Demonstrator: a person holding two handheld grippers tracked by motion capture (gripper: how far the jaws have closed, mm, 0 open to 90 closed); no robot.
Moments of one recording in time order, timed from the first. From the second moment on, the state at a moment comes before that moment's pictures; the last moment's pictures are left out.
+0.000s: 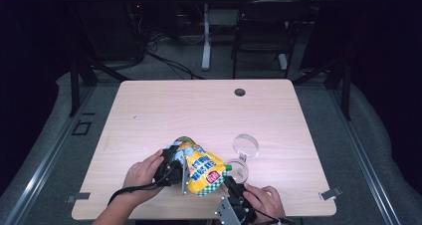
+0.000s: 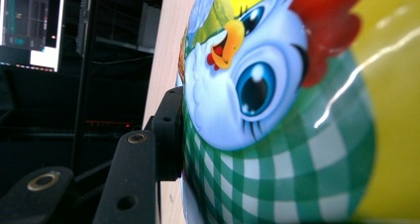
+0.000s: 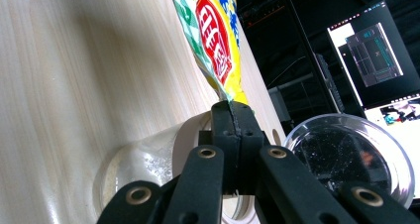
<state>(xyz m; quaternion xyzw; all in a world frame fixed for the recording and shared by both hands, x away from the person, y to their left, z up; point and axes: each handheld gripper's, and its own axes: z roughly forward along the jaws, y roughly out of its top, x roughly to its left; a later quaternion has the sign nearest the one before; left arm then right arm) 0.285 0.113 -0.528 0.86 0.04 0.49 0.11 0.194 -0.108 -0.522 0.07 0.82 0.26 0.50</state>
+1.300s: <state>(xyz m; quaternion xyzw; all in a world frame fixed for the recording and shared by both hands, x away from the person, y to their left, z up) 0.286 0.102 -0.513 0.85 0.00 0.53 0.08 0.192 -0.110 -0.527 0.09 0.81 0.27 0.51</state>
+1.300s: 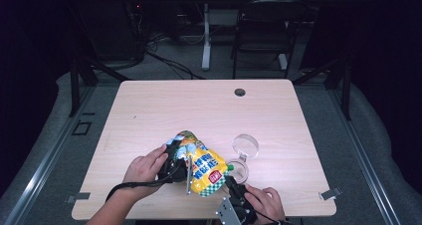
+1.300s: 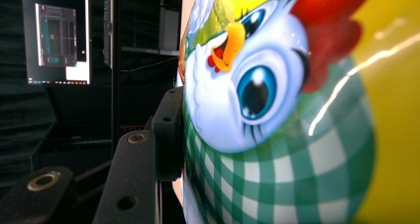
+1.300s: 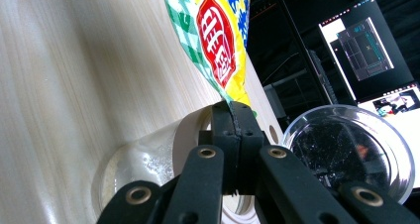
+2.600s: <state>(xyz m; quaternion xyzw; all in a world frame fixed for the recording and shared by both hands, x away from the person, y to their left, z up) 0.286 0.095 -0.504 0.84 -0.03 0.54 0.05 0.191 -0.112 -0.528 0.09 0.81 0.27 0.52</state>
